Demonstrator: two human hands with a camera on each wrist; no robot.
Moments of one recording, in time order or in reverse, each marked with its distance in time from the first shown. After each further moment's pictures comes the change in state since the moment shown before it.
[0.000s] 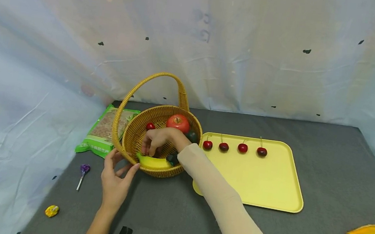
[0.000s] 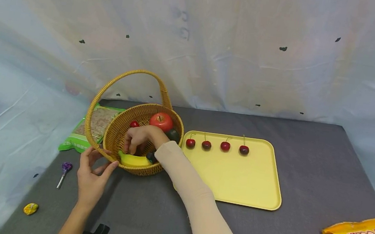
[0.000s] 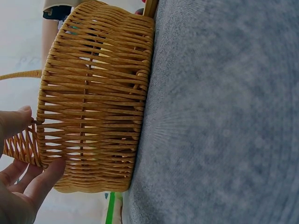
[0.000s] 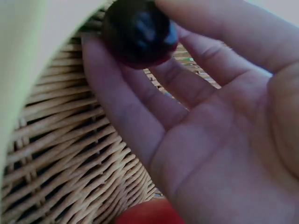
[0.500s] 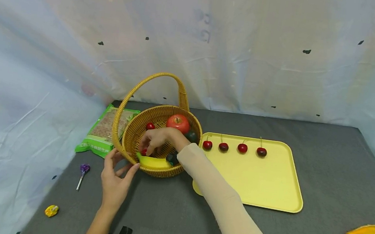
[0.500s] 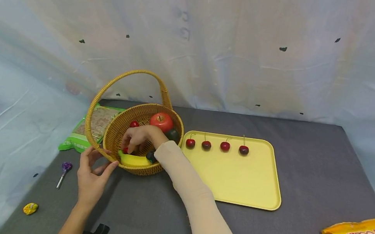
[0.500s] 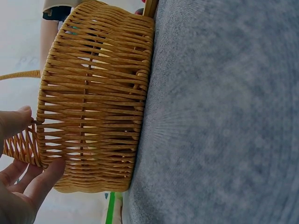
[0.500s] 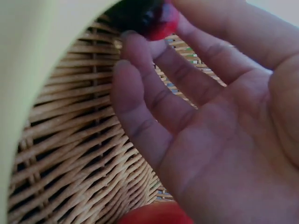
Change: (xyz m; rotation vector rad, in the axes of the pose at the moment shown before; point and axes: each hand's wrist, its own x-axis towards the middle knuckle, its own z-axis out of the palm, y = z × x) left_hand -0.001 -0.003 0.000 0.003 -0.008 -0.007; right_hand 0.002 -0.002 0.000 -0.085 0.009 -0.003
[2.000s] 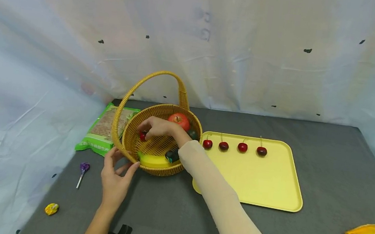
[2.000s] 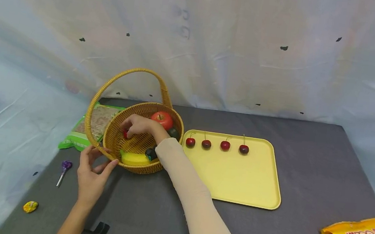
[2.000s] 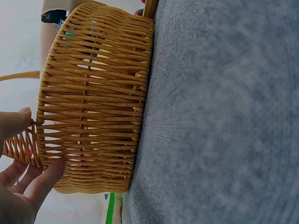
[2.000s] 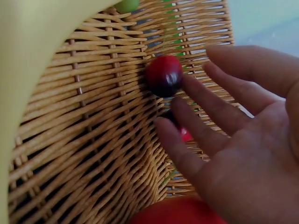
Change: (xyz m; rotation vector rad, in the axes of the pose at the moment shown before) left_hand 0.001 0.000 0.001 -0.006 0.008 0.010; right_hand -0.004 -0.002 -0.011 0.154 0.261 -0.138
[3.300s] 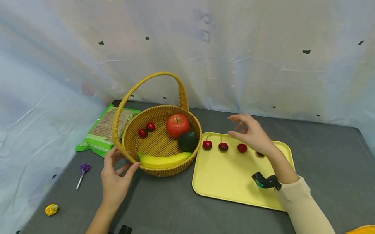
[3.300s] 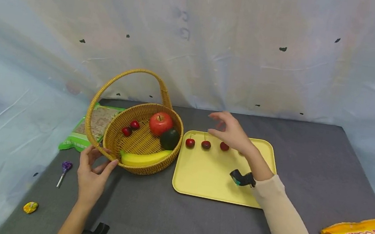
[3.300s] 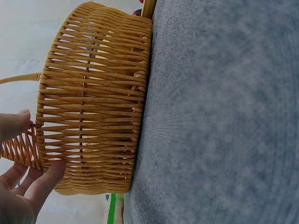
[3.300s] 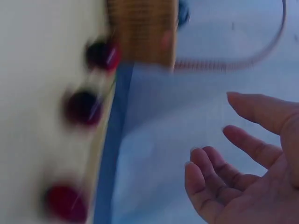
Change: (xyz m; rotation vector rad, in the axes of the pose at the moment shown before) left_hand 0.002 -0.001 -0.002 -0.020 0.011 -0.043; right_hand -0.255 0.055 -0.053 -0.265 0.702 0.026
